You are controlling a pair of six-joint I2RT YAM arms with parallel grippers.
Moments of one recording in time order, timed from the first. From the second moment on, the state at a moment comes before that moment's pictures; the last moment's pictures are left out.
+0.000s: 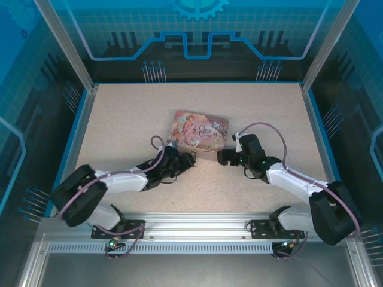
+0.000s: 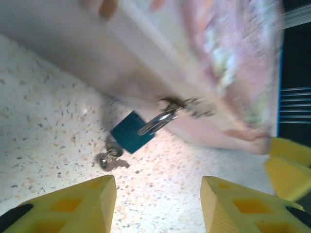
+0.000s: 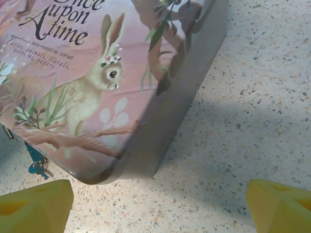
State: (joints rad) left arm -0.71 1.36 0.54 0.20 -0.02 -1.17; right arm 0.46 1.24 0.57 -0.08 -0.04 0.35
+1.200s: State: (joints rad) left arm -0.19 1.32 0.77 -0.05 0.16 -0.78; right arm 0.28 1.96 1.30 0.03 -0.52 0.48
